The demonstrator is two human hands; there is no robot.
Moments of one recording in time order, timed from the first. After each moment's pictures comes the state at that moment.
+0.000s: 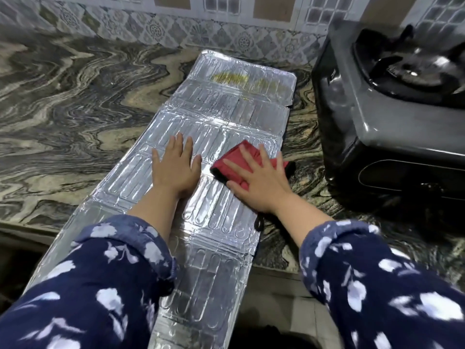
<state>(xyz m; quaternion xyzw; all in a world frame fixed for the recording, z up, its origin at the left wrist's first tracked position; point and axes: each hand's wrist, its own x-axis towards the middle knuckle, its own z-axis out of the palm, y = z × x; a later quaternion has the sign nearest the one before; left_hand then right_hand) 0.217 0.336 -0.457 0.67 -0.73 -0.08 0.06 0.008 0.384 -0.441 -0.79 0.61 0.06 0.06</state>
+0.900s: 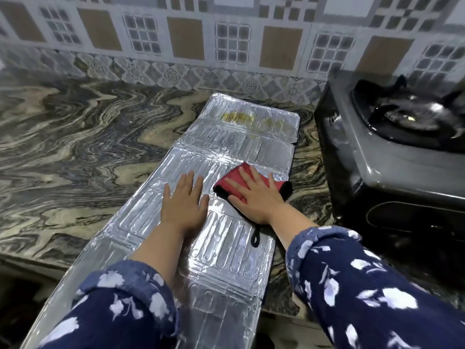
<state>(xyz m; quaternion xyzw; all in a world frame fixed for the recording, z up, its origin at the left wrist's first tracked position) 0.222 0.342 -0.453 0.66 -0.75 -0.09 0.04 0.020 0.332 -0.434 -0.80 0.58 0.05 0.11</state>
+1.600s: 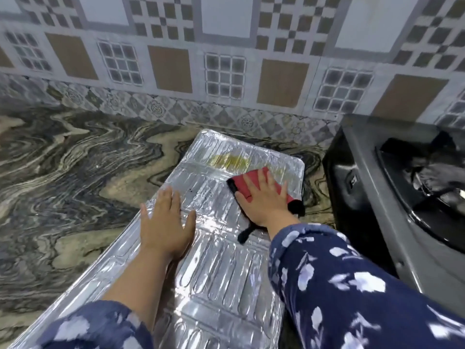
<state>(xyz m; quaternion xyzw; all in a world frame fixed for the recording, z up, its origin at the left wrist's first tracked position) 0.199 0.200 -0.457 0.72 -0.69 -0.05 0.05 -0.027 0.149 -0.441 -0.71 0.69 0.02 0.12</state>
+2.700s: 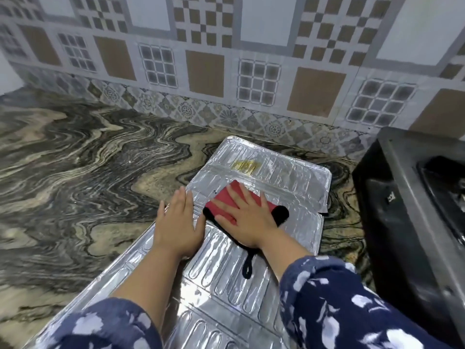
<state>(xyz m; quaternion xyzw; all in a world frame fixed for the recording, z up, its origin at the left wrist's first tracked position) 0.228 0.206 -0.456 0.72 -0.69 -0.04 0.07 0.045 0.173 -0.436 -0.85 0.52 0.04 0.11</state>
